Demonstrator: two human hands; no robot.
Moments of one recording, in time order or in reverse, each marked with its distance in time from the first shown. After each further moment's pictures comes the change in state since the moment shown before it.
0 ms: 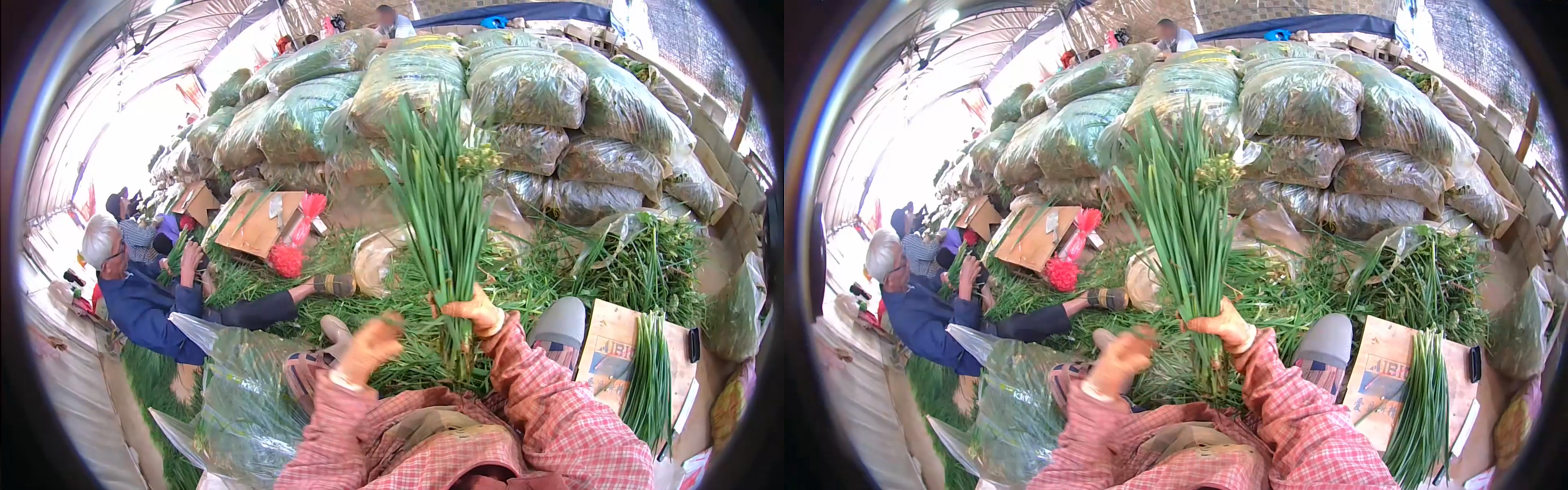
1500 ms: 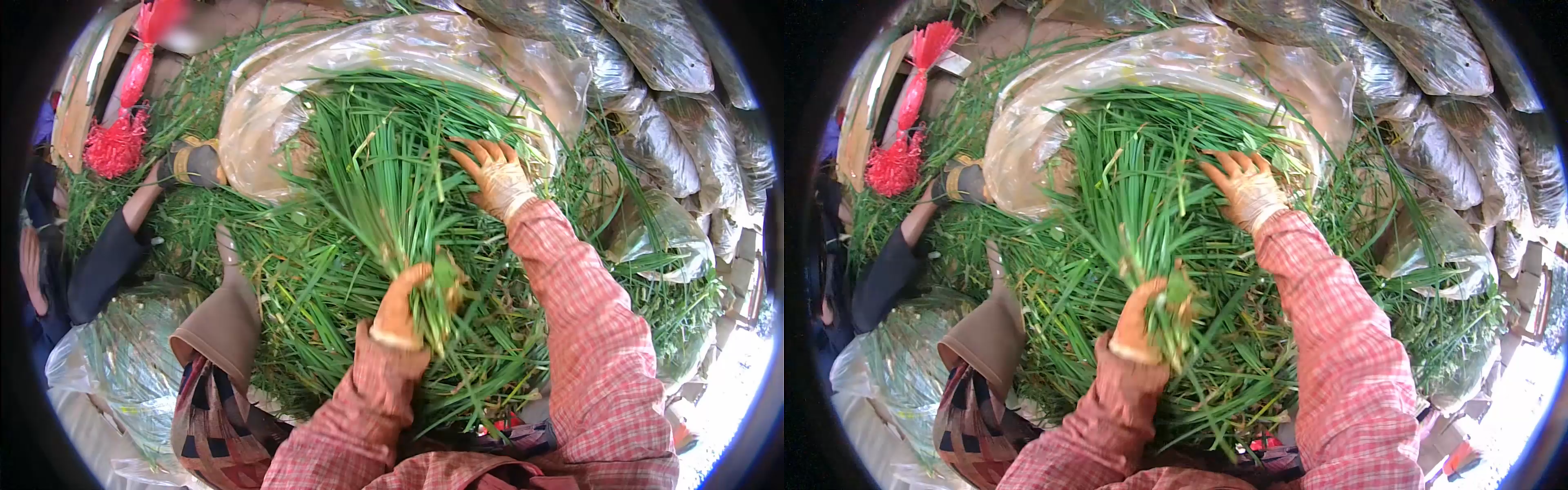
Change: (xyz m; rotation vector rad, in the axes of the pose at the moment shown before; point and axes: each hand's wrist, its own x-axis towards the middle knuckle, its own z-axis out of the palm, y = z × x) left_hand 0.275 -0.218 0.006 -1.519 0.383 -0.635; right_hand 0.169 0.237 -0.356 -1.972 -0.387 0.365
